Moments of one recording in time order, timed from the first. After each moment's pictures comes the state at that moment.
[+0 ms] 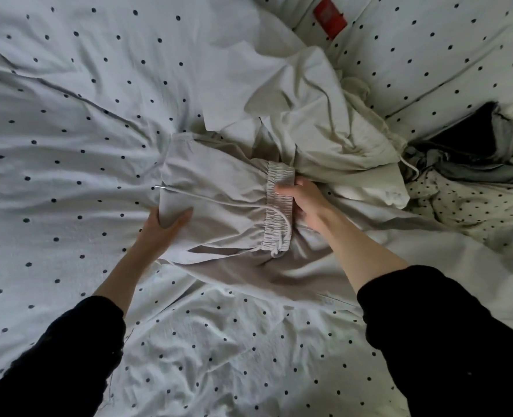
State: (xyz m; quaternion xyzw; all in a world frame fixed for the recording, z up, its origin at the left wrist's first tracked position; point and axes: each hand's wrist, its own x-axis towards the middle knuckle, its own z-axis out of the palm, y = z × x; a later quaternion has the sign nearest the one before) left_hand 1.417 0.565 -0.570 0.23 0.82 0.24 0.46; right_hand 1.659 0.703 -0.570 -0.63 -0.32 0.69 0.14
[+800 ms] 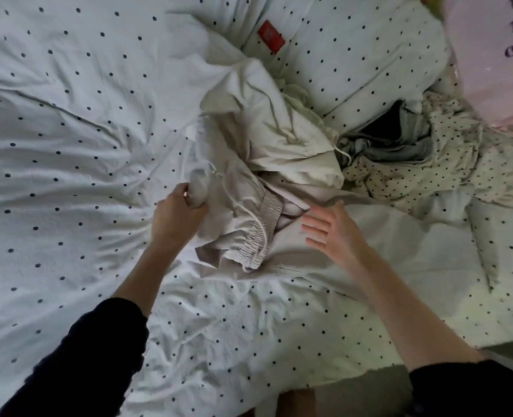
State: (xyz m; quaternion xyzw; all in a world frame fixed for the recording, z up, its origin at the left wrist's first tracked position) left_hand 1.532 0.583 -0.474 0.43 0.83 0.18 0.30; right_hand 1.797 0.615 -0.482 -0.65 -0.19 0.70 0.22
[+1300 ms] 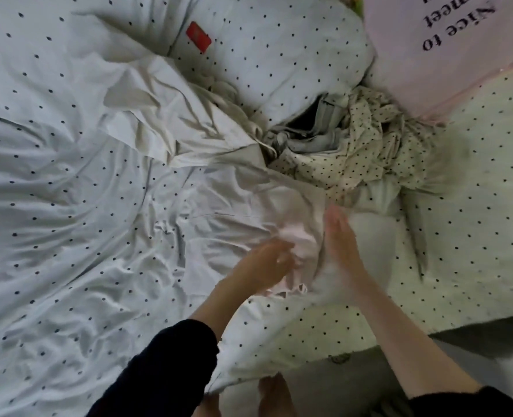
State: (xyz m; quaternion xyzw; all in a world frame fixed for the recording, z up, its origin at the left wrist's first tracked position) left_hand 1.804 0.551 -0.481 0.64 0.57 0.07 0.50; right_hand 1.957 0.593 -0.471 -0.71 -0.48 0.47 0.22
